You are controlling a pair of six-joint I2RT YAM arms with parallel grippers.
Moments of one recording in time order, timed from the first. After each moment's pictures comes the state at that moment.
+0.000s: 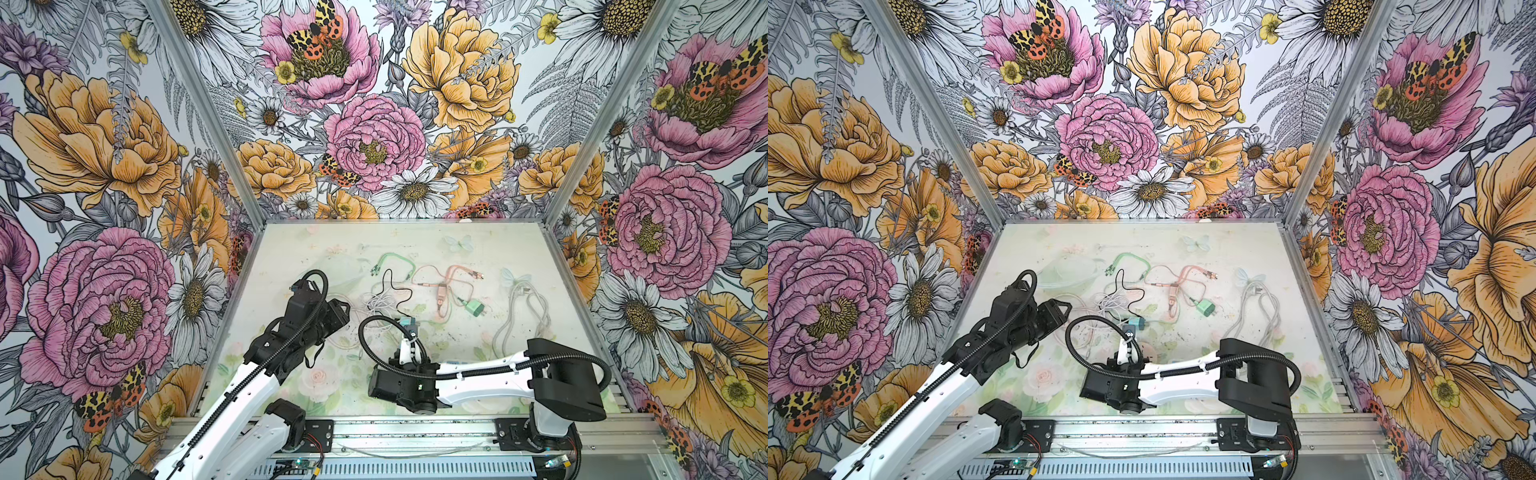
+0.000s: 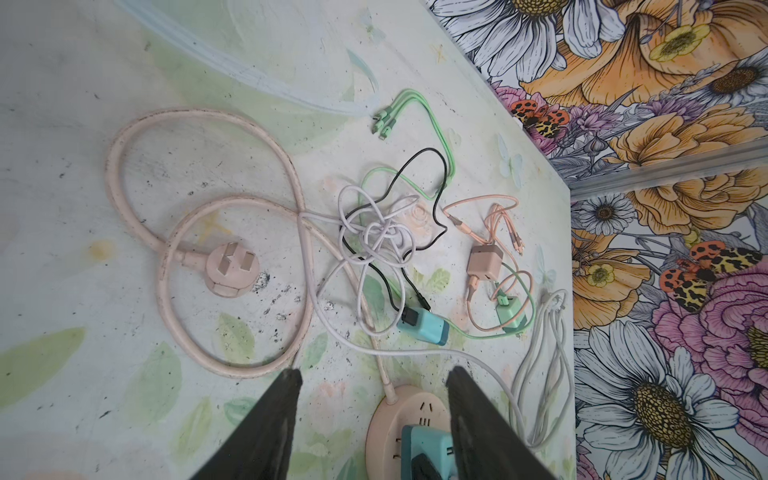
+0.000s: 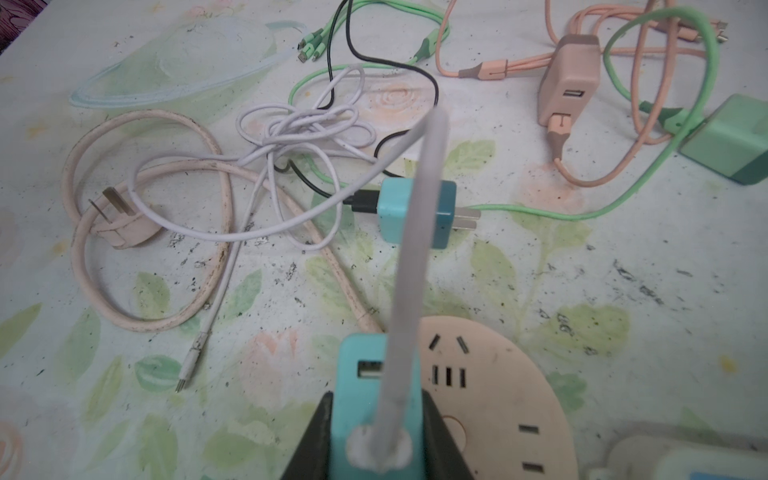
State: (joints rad) left arm -0.42 0.78 0.68 -0.57 -0.01 -0.92; right arm 1.40 1.77 1.04 -0.51 0.81 1.25
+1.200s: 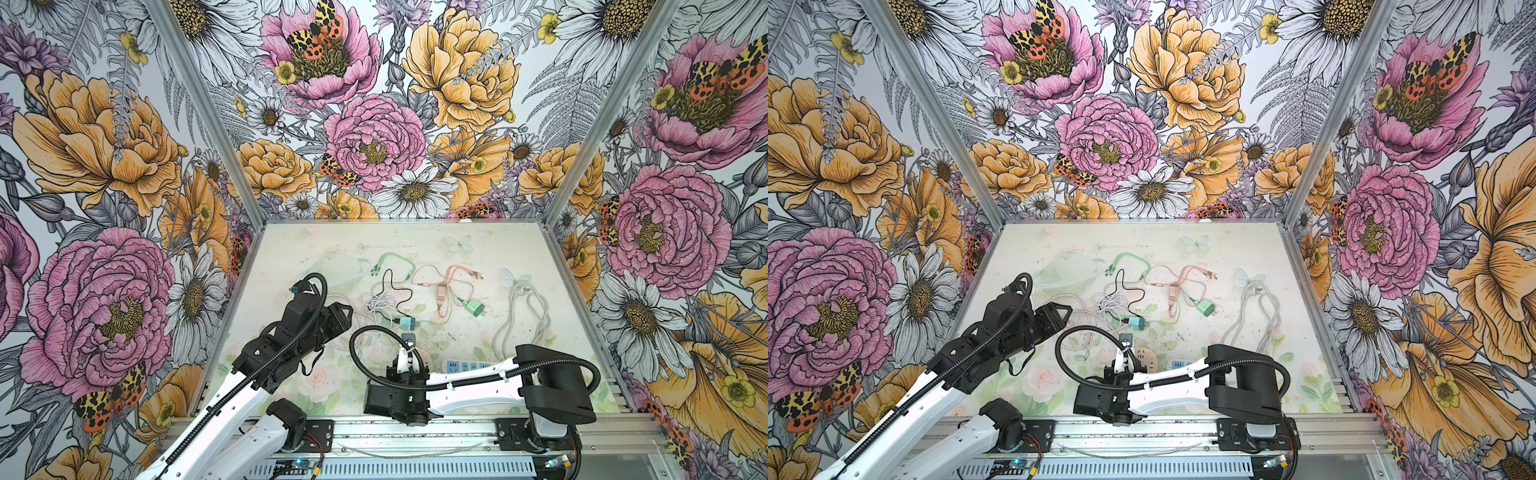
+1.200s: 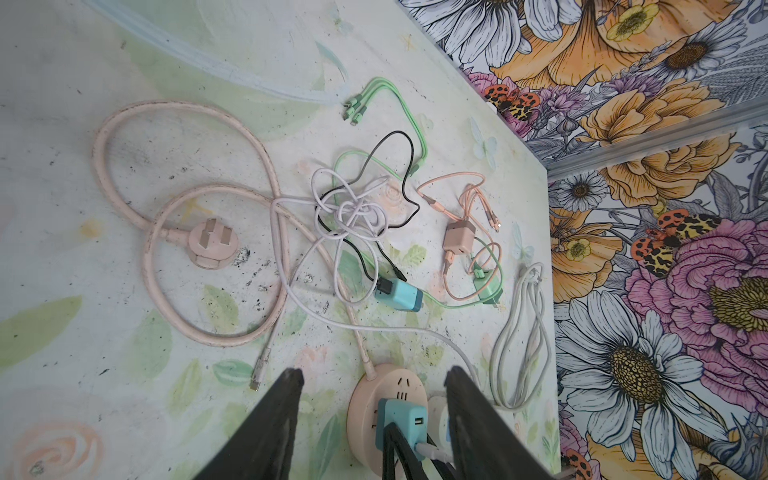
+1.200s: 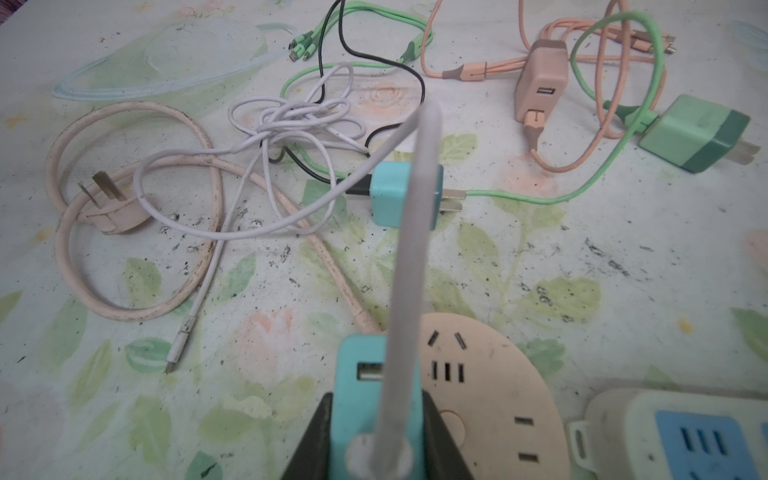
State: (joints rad) left arm -0.55 0.72 0.77 -0.70 -0.07 -0.95; right arm 1.47 1.83 1.10 -0.66 0.87 1.38
